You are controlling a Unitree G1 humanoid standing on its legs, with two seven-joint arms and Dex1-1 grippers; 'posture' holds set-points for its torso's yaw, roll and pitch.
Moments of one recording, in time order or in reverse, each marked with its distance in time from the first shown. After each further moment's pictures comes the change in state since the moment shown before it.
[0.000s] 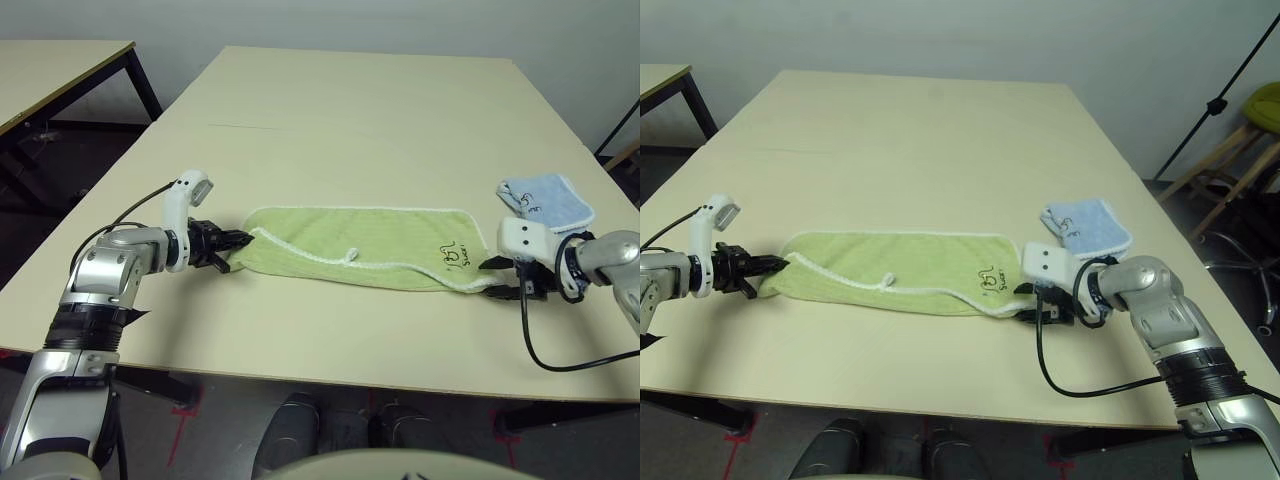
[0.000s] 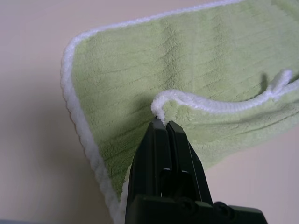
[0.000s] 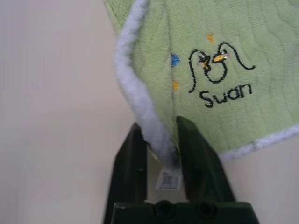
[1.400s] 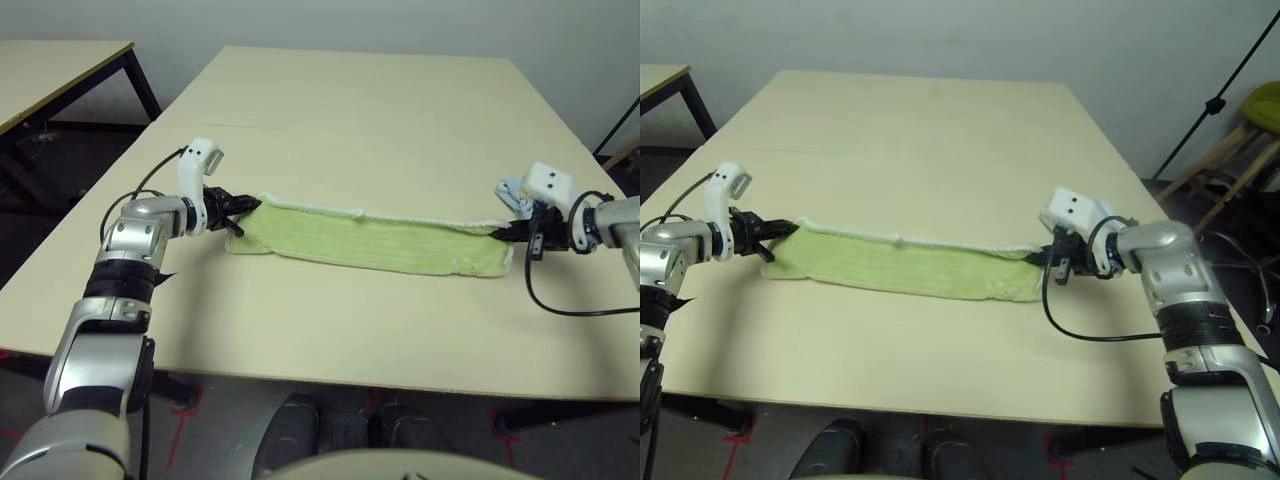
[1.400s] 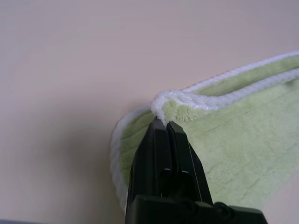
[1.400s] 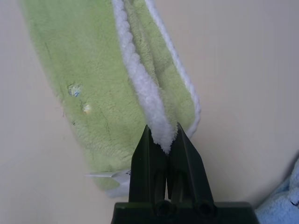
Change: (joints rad) left arm -0.299 -0.118 -0.060 0.494 0.166 -0.362 0.050; right arm -0.303 0.094 -0.035 0.422 -0.024 -0.074 -0.060
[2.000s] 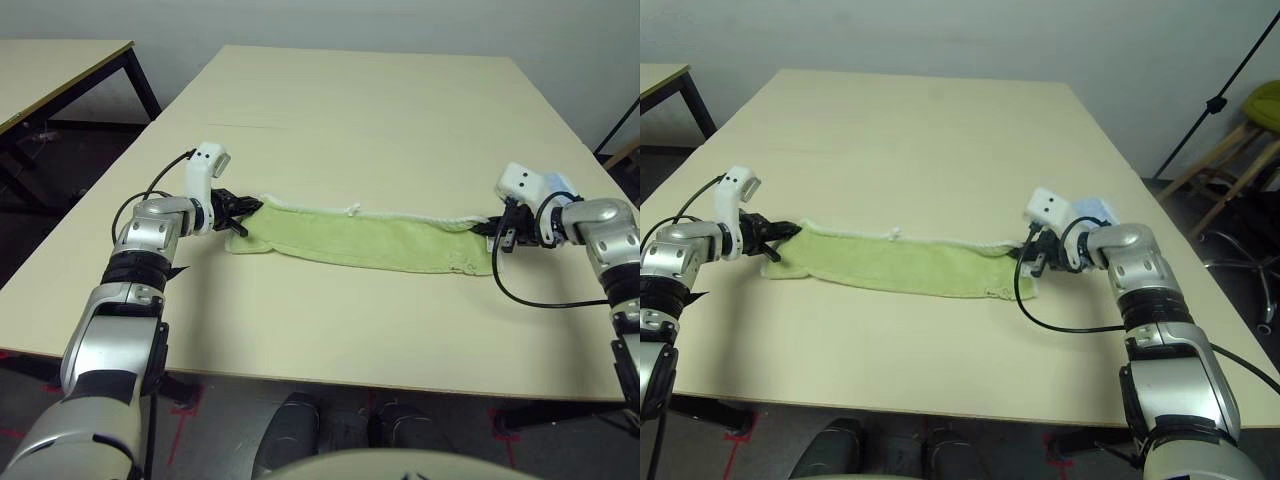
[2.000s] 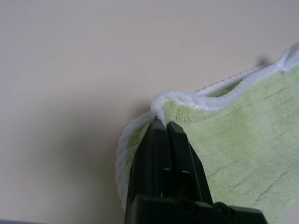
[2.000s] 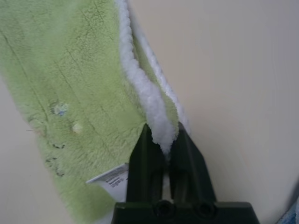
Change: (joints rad) left arm -0.045 -0.045 0.001 0.120 0.057 -0.096 0.030; right arm -0.093 0.112 0.004 0.232 -0.079 -0.132 -0.097
